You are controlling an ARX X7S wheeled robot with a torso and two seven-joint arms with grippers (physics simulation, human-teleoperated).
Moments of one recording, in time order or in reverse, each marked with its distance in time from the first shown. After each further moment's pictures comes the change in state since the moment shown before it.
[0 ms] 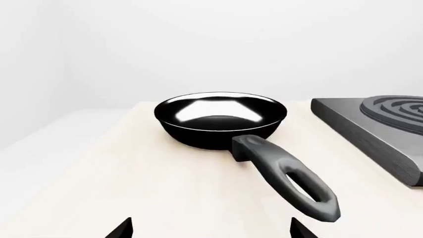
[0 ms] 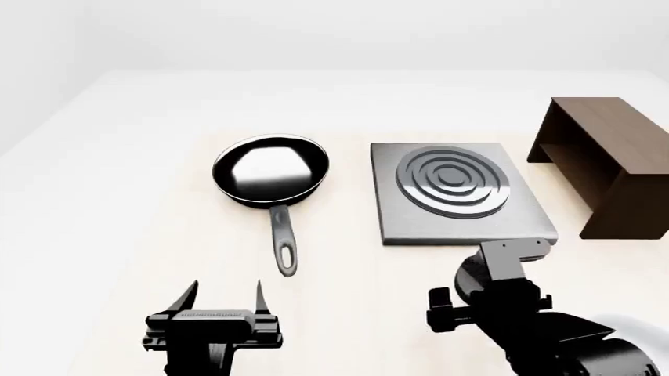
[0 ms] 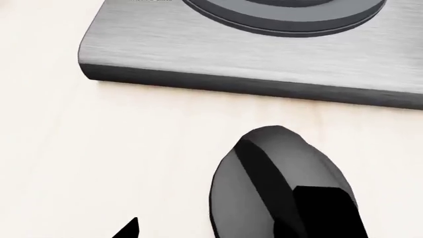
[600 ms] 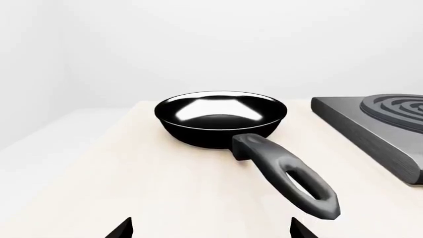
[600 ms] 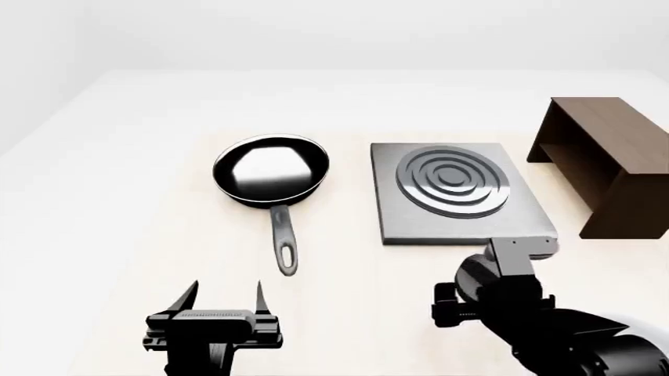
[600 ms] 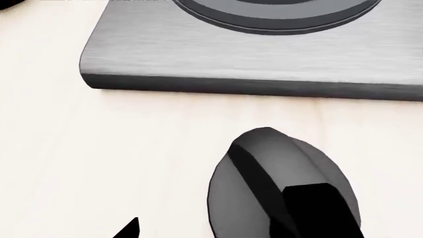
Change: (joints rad) left arm -0.003 -0.009 0.012 0.000 -0.008 -0.003 -0.011; right arm 0.021 0.027 0.023 0.045 0.081 -0.010 -0.016
